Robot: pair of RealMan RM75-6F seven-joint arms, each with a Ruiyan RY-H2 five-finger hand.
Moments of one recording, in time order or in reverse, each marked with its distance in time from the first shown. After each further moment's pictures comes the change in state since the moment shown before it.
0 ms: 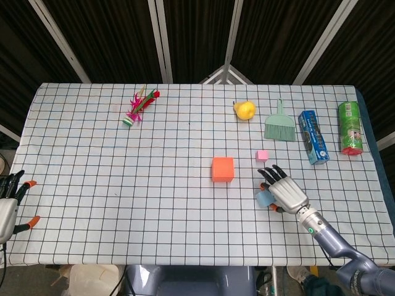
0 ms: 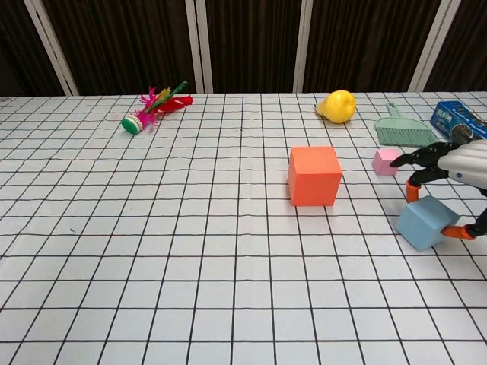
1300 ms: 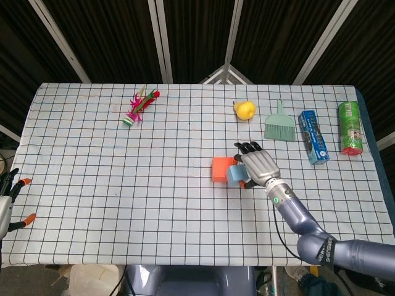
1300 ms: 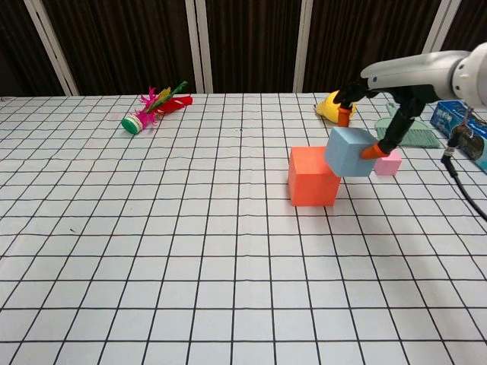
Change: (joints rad) left arm -0.009 0.010 -0.017 0.026 -0.036 -0.026 -0.049; right arm 0.372 0.129 0.230 -0.507 0.972 -0.145 -0.499
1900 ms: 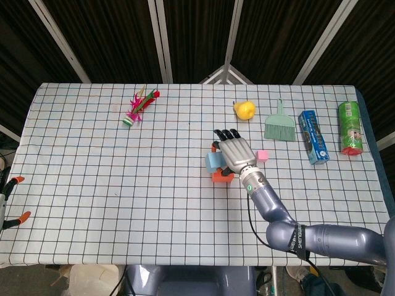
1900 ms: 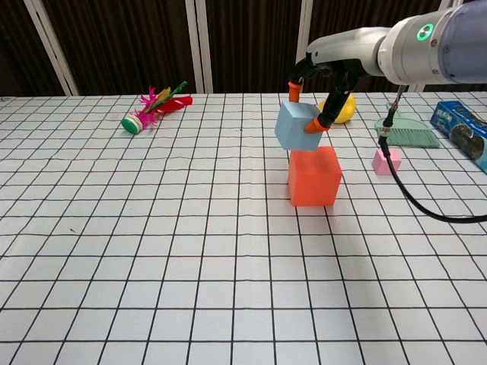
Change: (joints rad) left arm -0.001 0.006 -0.017 0.016 -0.043 -0.013 -0.021; right arm 0.169 -0.111 0.050 0.072 0.186 0.082 -0.068
